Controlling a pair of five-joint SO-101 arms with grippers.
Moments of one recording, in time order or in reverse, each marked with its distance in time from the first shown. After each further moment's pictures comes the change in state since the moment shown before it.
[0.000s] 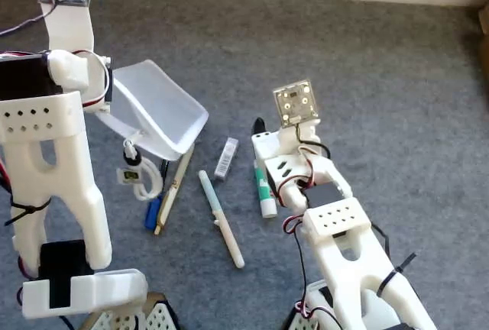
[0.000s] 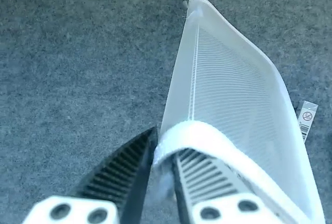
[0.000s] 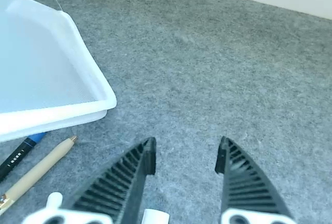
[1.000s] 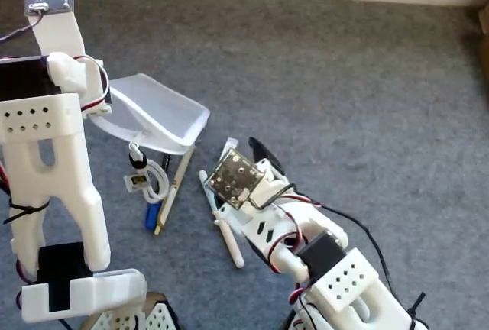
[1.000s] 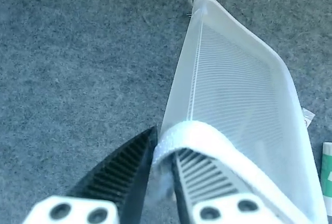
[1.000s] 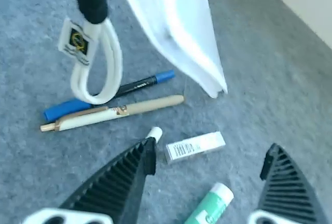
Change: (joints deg) left arm -0.3 -0.2 4.8 0.0 10.0; right arm -21.5 -28.7 6.3 25.2 17.9
